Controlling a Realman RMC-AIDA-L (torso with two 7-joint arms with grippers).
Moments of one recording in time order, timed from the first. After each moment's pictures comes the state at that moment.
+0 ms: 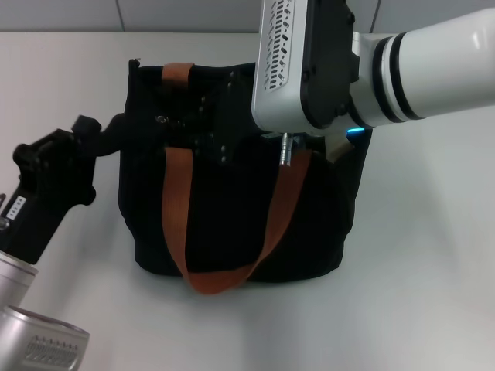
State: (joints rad) left arm -0.28 -2.08 0.06 -0.13 1.74 1.64 1.17; right arm 0.62 2.09 -1.77 -1.37 -2.14 -0.98 1.95
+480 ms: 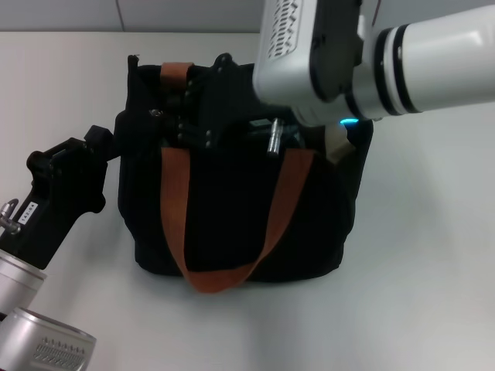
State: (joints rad) left arm -0.29 -2.08 0.08 -0.14 1.74 1.61 1.17; right arm 0.62 2.09 -1.76 -1.36 -2.02 -0.94 1.94
